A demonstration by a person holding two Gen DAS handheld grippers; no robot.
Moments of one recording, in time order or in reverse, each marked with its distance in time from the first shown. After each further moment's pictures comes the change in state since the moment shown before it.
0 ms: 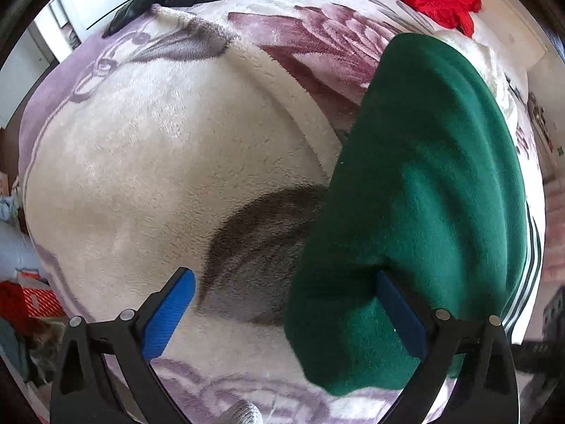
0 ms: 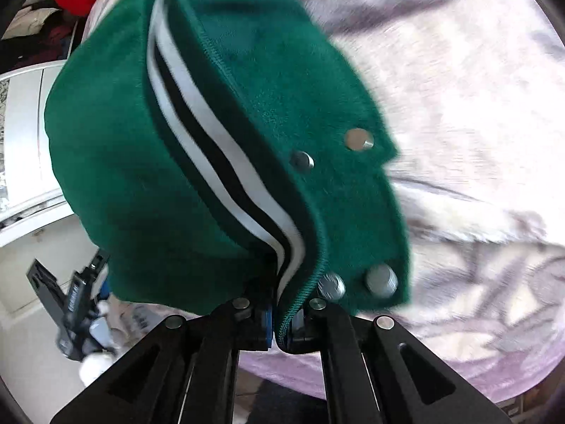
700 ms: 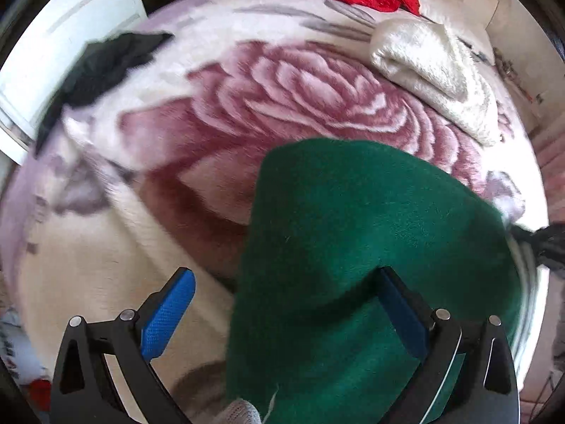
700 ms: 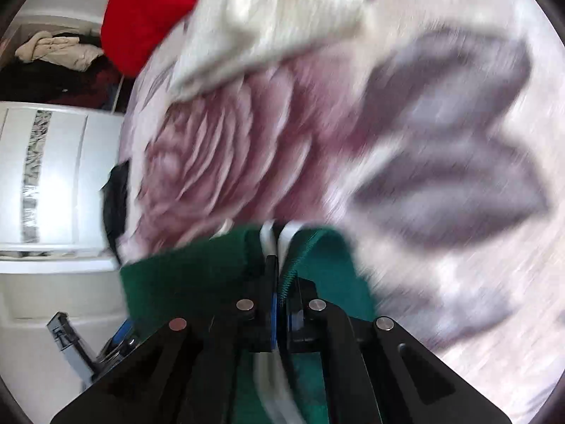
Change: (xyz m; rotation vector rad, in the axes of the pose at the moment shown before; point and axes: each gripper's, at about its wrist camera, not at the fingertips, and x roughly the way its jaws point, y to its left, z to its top) left arm 0.038 -0.099 0.116 0.250 -0.054 -0.042; right arm -0.085 0.050 0.200 -0.086 -0.364 0.077
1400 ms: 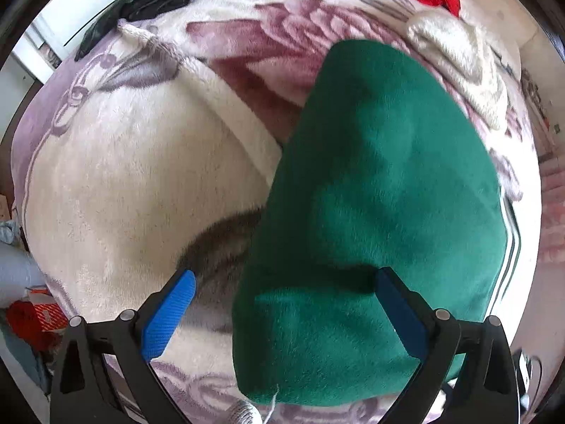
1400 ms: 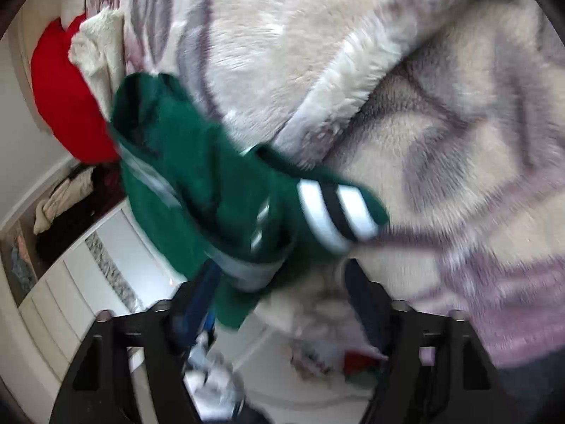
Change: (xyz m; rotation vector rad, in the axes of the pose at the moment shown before) left arm -0.050 0.025 -0.097 -0.169 0.135 0.039; right arm -0.015 -0.145 -0.279 0.735 0.153 0.358
